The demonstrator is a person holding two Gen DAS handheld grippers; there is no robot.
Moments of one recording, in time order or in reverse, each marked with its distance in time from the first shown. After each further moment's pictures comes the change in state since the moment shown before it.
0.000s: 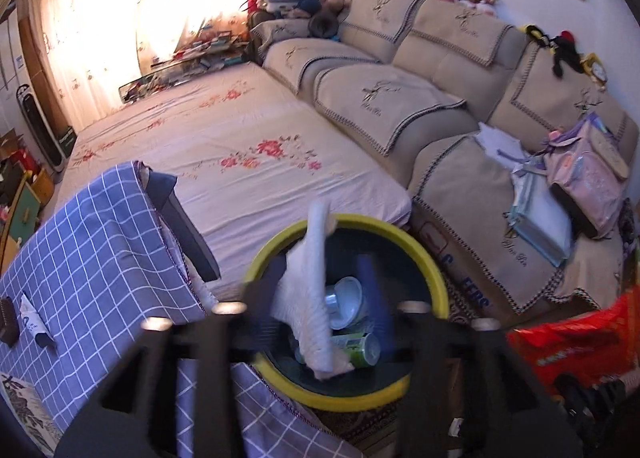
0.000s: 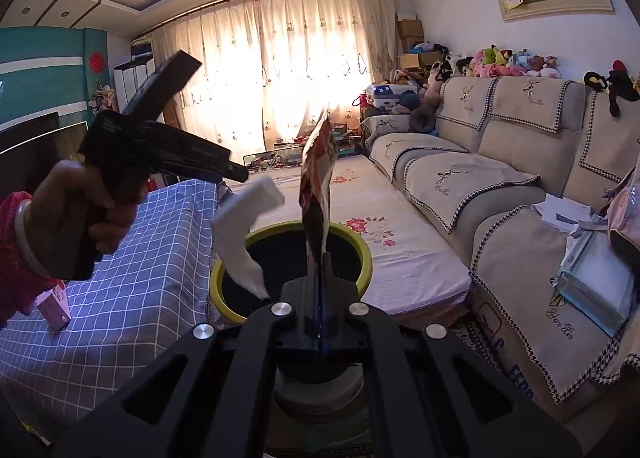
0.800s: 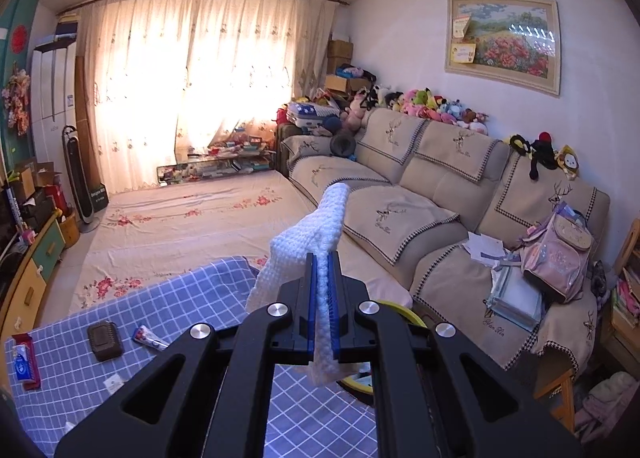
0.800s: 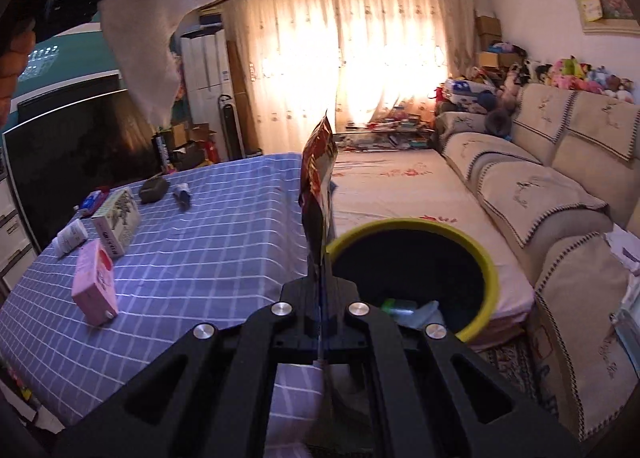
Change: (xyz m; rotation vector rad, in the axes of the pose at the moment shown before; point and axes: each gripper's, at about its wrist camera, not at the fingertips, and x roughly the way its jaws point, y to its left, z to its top) left arm -0.293 0.102 -0.036 -0.054 -0.420 -0.015; right arm 0.042 0.094 0.002 -0.125 0.065 0.187
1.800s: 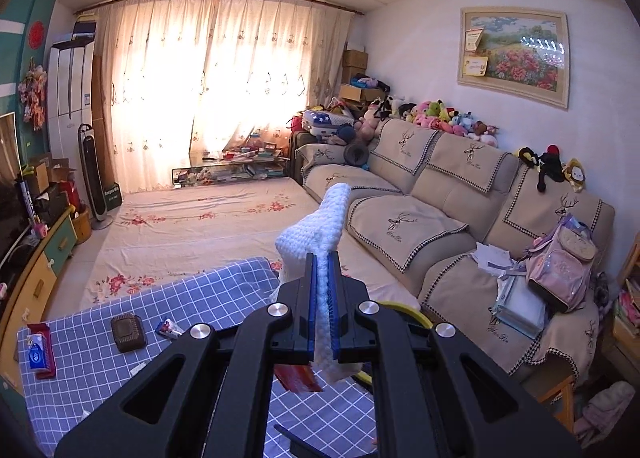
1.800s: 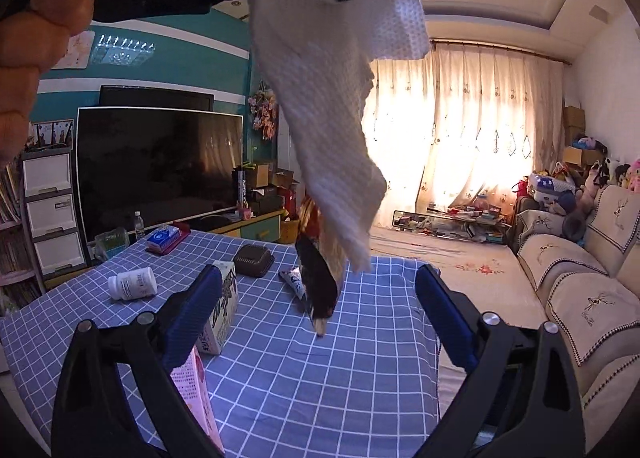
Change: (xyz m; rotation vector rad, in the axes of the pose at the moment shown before) left arm -0.057 0.028 -0.012 -0.029 -0.055 0.051; right arm 0.043 0.171 0.074 -0.244 -0.248 0.284
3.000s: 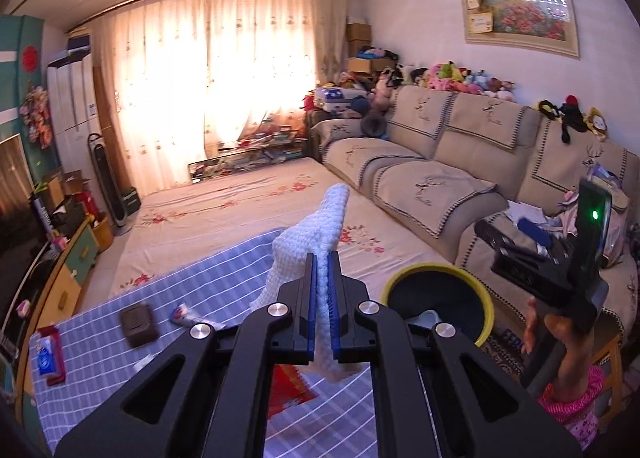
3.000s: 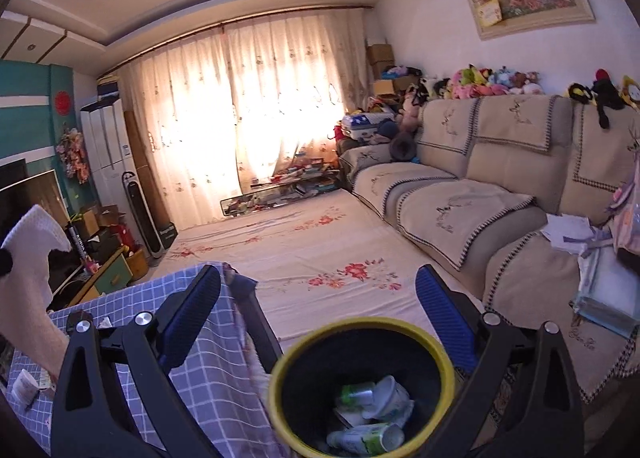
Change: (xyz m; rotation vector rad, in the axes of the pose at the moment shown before) left arm 0.079 -0.010 -0.064 0.119 0.075 0.079; right arm -0.065 -0.193 -0.013 0.422 0.078 -0.645
